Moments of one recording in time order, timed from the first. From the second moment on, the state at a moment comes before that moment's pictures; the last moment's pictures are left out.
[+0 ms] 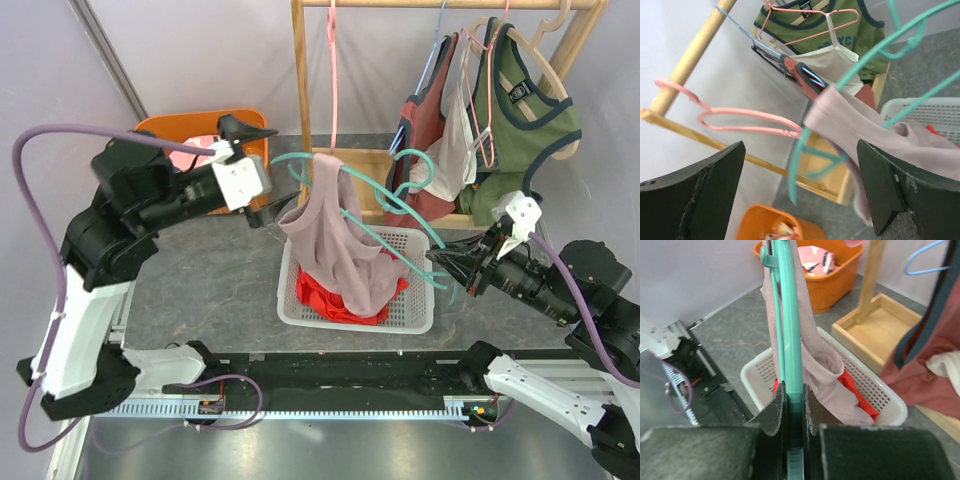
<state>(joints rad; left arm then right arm) -0.73 1.22 1.98 -0.82 0.36 0.71 0.75 0.65 1.35 -0.82 -0.13 0.11</state>
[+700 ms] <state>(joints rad) -0.72 1.15 1.58 -0.66 0.32 0.16 0.75 0.71 1.36 -0.79 -0.05 0.10</state>
